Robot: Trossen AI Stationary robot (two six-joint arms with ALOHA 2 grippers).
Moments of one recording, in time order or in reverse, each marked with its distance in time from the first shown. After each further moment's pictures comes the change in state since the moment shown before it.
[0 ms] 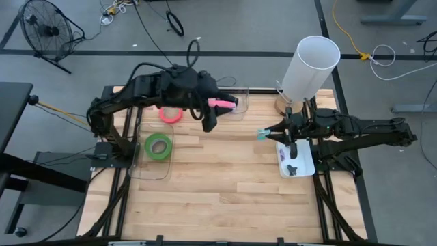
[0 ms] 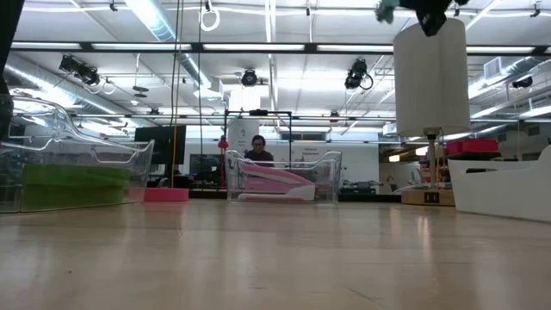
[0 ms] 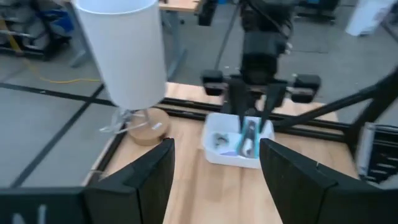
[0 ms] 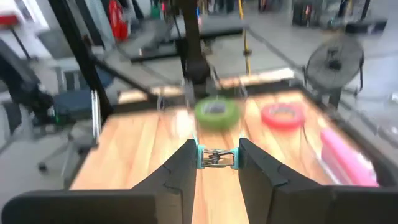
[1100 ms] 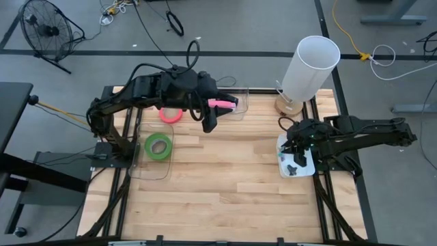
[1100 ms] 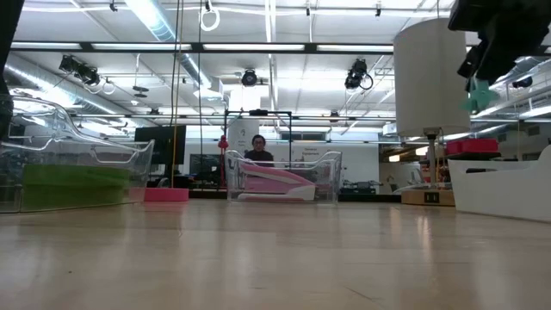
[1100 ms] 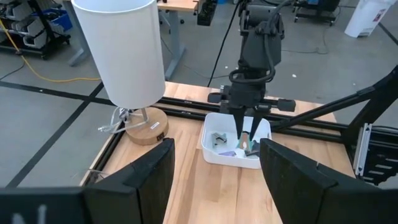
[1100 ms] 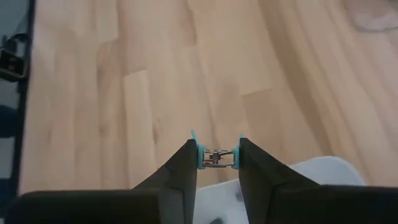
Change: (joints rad) left arm 0.000 0.000 0.000 -0.003 -0.012 -0.012; right arm 0.000 0.000 0.000 -0.677 -0.097 0.148
